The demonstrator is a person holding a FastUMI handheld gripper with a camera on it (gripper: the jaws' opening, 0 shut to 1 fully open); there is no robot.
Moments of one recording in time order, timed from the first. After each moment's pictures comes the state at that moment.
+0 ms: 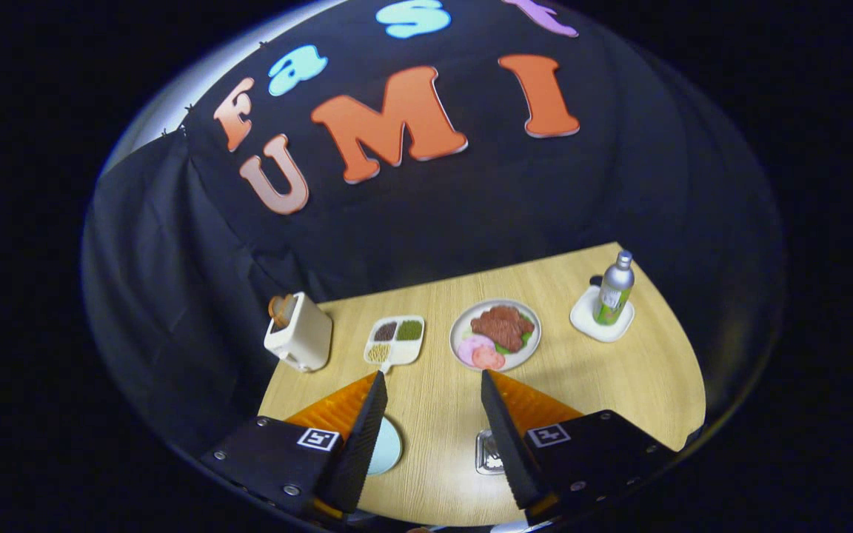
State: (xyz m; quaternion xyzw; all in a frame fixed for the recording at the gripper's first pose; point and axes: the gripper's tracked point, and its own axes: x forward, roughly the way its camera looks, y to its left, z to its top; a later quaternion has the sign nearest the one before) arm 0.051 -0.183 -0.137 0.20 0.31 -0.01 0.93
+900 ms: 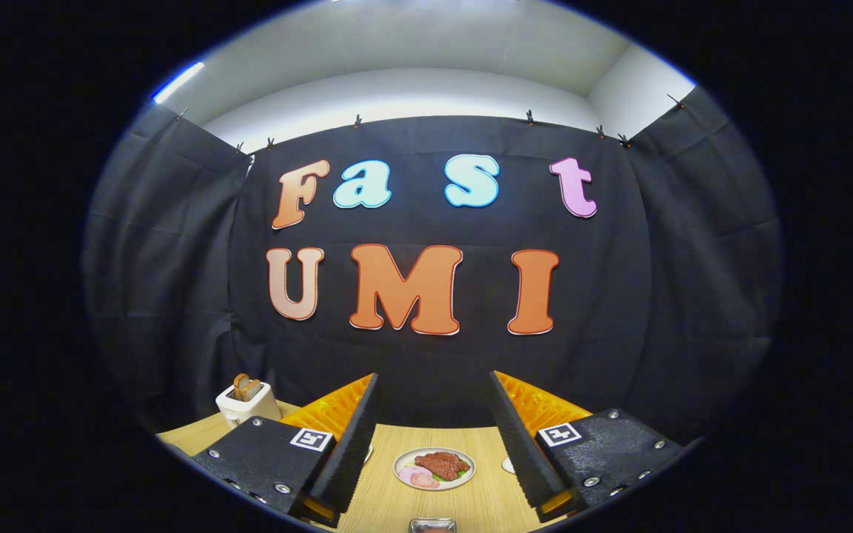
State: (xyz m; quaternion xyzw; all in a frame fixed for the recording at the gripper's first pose) arm 0.034 -0.201 -0.011 0.02 0.01 -0.09 1.00
